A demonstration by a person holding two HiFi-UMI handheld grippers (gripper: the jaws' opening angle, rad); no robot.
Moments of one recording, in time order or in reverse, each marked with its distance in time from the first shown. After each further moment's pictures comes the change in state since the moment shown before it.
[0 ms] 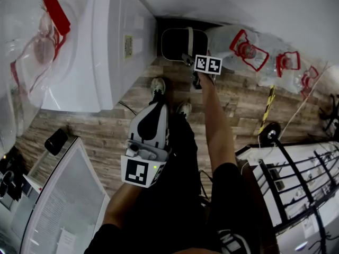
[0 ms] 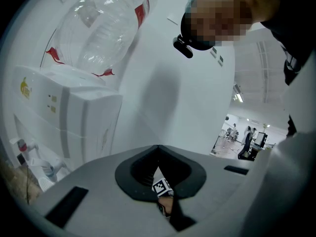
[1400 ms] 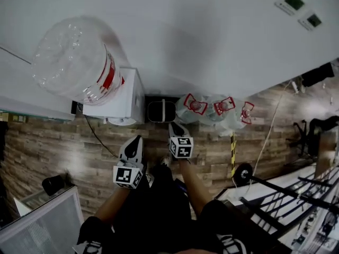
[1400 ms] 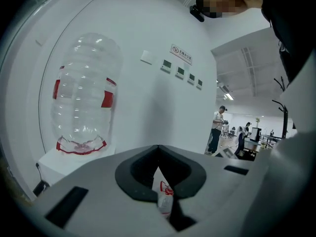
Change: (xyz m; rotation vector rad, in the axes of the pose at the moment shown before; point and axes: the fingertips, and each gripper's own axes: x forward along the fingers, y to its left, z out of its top) left arm -0.154 -0.093 0.168 0.155 -0.119 -0.051; right arm -0.406 0.280 0.007 -0.415 -0.476 -0.234
